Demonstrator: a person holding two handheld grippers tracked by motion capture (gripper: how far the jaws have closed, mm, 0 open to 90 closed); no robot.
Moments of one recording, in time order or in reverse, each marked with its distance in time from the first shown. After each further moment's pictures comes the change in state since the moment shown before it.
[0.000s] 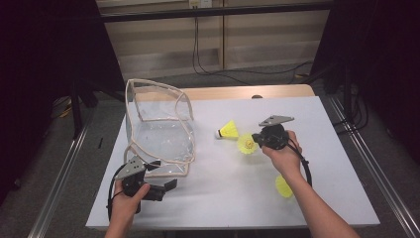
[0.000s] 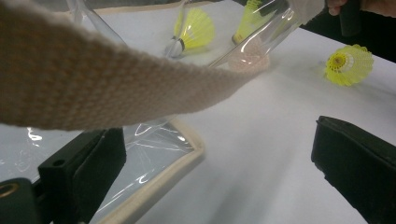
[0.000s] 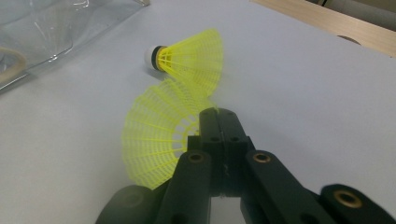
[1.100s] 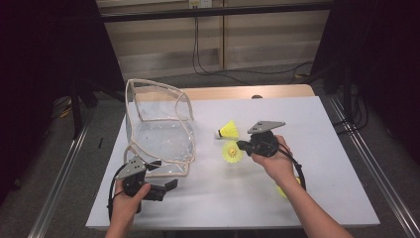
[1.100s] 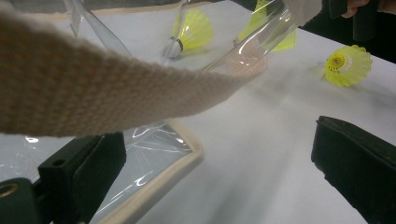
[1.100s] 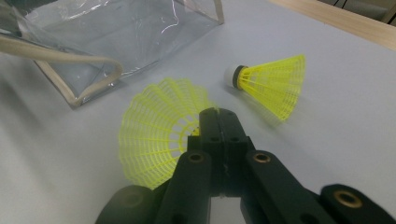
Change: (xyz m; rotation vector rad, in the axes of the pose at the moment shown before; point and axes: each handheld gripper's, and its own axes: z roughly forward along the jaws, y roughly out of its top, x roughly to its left) left arm -0.001 0.001 0.001 -0.008 -0.003 -0.002; right arm 0.037 0.008 -0.005 -0.043 0.180 -0.057
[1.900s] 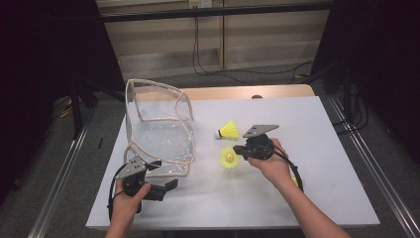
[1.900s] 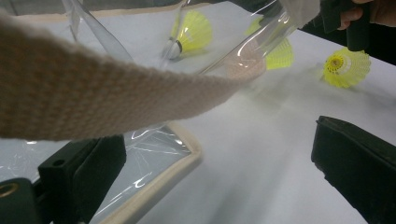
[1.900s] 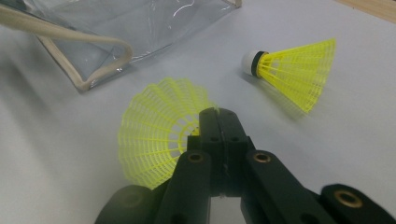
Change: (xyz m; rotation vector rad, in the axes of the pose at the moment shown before) left arm 0.000 0.000 0.001 0.000 -0.006 0.003; right arm 0.005 -0.007 0.012 0.041 0.042 -0.018
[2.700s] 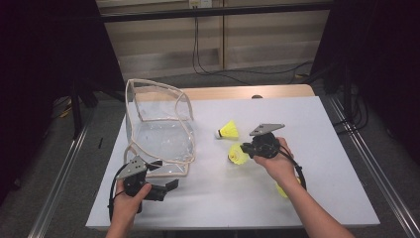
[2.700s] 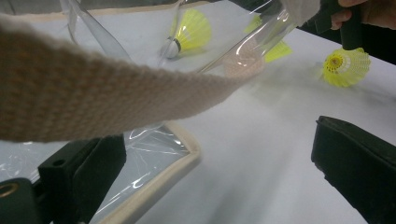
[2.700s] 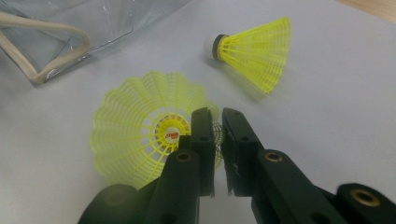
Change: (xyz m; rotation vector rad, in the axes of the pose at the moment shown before) left arm -0.001 0.000 0.001 0.000 -0.005 -0.006; right arm -0.018 -0.010 -0.002 0.019 -0.086 0.033
